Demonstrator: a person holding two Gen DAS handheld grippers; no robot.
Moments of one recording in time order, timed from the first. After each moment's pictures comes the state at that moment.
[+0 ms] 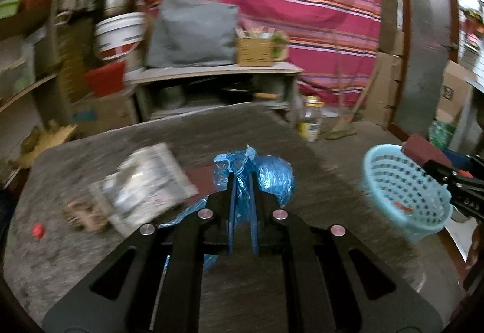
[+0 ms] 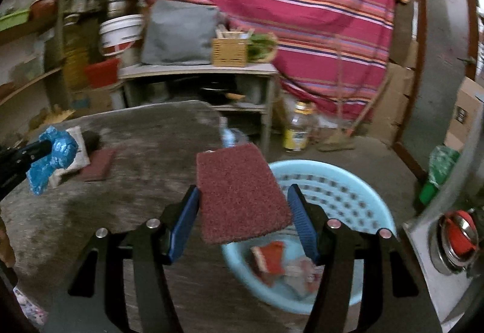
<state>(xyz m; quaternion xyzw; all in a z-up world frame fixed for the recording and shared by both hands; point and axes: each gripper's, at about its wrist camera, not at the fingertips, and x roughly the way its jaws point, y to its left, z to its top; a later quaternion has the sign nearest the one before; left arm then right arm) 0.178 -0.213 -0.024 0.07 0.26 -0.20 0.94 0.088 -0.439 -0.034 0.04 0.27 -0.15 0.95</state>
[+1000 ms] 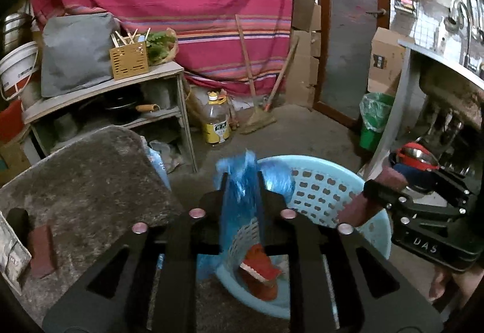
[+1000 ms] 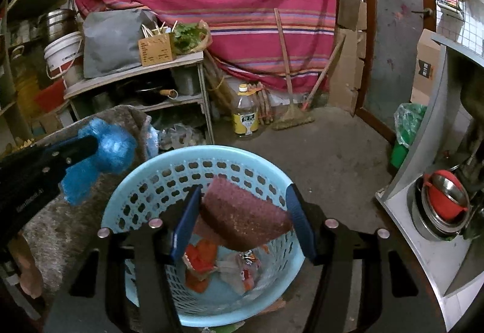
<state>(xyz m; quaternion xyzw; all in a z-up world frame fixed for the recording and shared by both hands) 0.171 -0.432 -0.043 0.11 0.27 -0.36 0.89 0.066 -0.564 -0.064 0.11 0.29 -0.23 0.92</state>
